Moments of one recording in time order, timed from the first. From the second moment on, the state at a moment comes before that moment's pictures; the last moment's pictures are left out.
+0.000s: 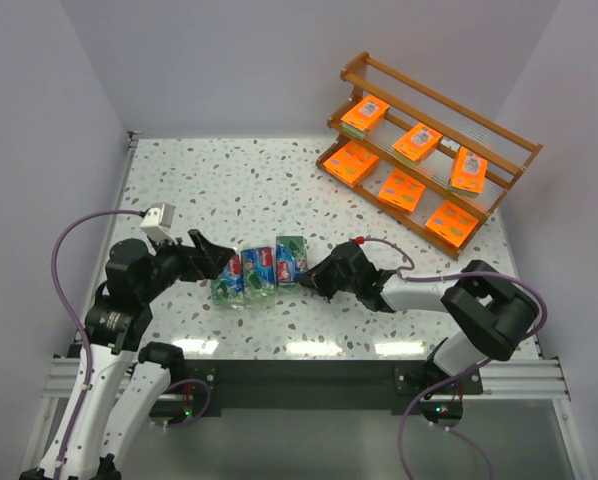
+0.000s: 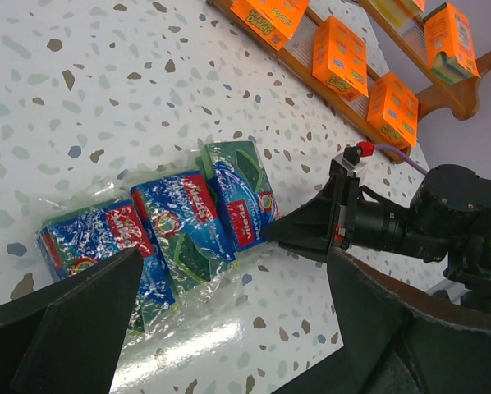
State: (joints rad) left arm -0.19 0.53 0.72 -0.52 0.32 -0.49; right arm 0.81 1.55 0.58 0.31 -0.07 1.57
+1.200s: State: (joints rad) left arm -0.19 0.58 0.71 -0.46 0.36 -0.50; right arm 0.01 1.06 1.10 -0.24 -0.12 1.19
